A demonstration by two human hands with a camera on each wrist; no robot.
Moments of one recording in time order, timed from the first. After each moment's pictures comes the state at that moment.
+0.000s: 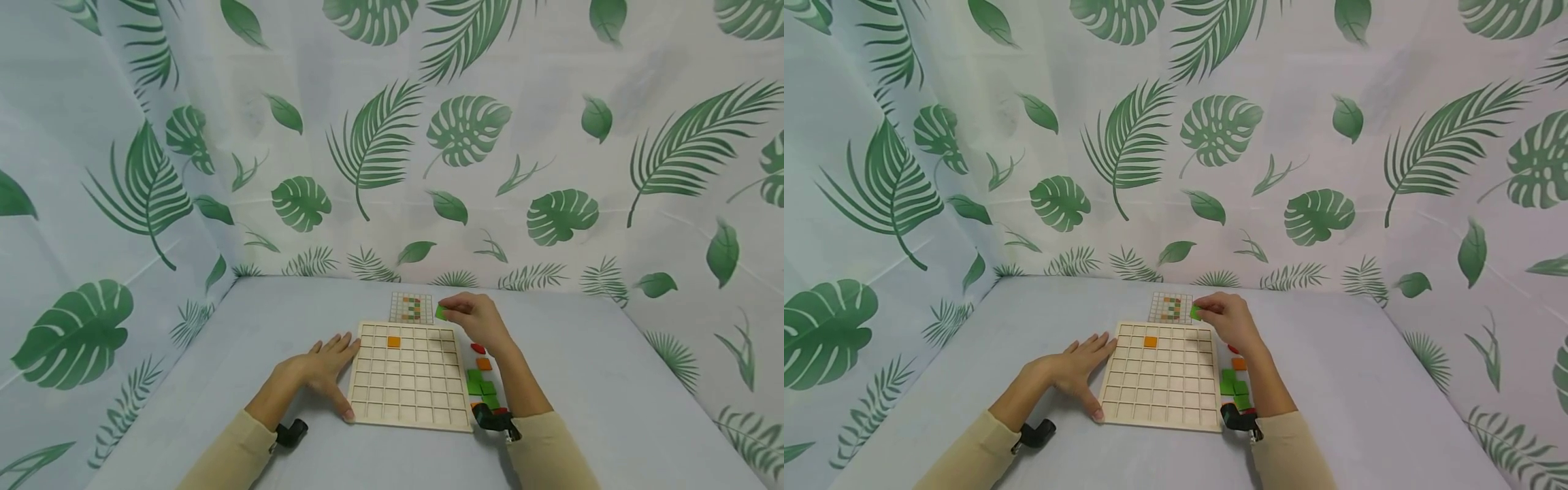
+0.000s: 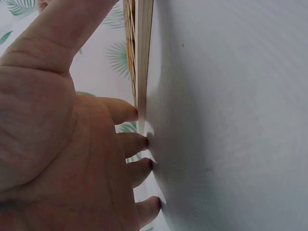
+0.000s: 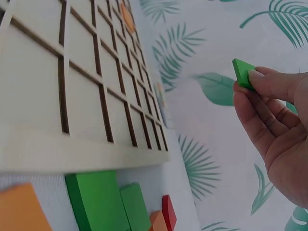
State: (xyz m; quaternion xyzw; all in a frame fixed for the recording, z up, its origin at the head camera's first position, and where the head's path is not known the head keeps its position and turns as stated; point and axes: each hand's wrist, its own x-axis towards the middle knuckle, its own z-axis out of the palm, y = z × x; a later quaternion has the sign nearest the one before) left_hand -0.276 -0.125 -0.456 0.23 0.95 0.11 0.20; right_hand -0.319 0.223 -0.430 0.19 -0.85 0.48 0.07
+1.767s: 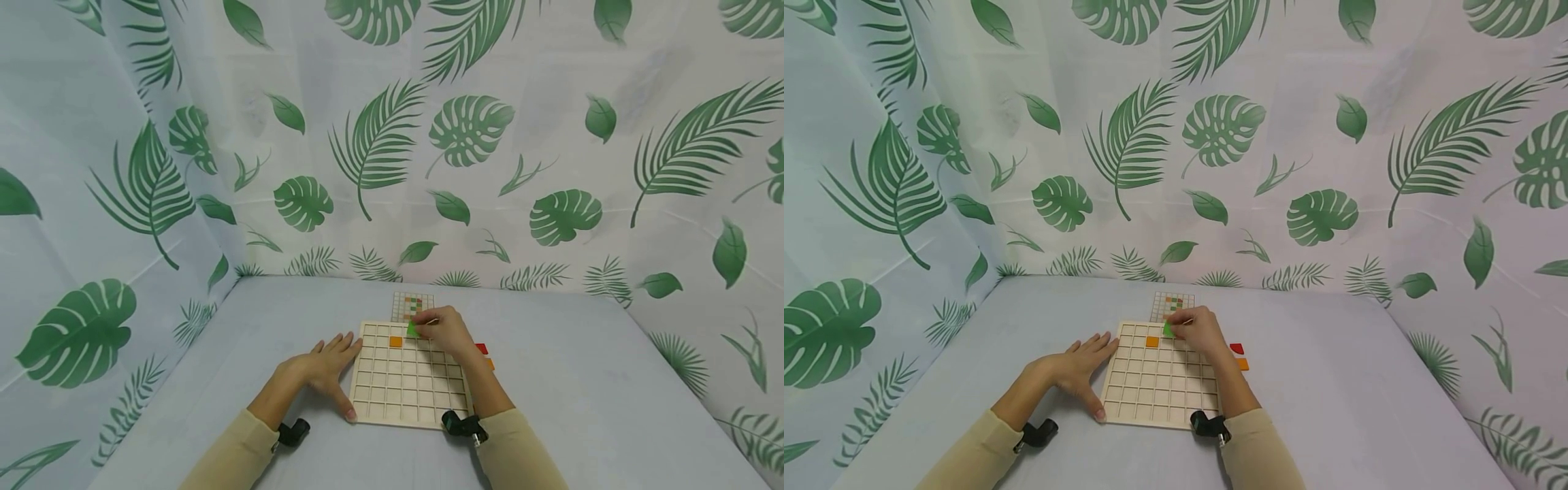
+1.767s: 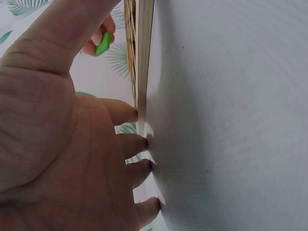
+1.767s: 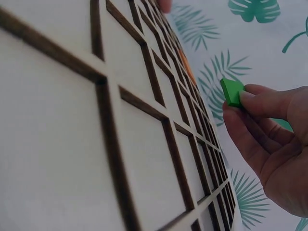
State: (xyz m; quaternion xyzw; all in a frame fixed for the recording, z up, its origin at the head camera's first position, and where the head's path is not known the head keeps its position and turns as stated) left_hand -0.274 -0.124 -0.455 0.23 0.95 0.11 0.20; right_hand -0.330 0.167 -0.464 0.10 -0.84 0.54 -0.03
